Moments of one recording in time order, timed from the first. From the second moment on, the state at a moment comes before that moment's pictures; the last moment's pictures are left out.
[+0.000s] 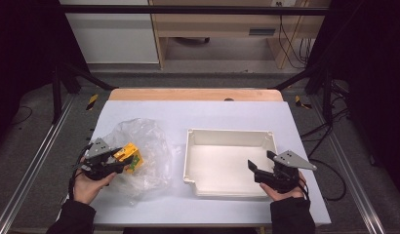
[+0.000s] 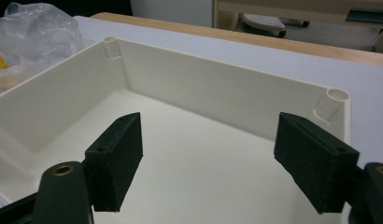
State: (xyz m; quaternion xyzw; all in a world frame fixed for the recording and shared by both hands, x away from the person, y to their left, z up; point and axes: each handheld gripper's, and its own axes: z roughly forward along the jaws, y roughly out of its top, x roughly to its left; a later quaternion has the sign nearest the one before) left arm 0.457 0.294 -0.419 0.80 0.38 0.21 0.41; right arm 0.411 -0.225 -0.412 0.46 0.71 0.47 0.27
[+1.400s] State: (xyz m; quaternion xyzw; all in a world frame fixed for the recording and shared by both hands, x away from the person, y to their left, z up) left arm 0.442 0.301 -0.387 0.77 0.40 0.25 0.44; right arm 0.413 -0.225 -0.414 0.46 0.71 0.46 0.27
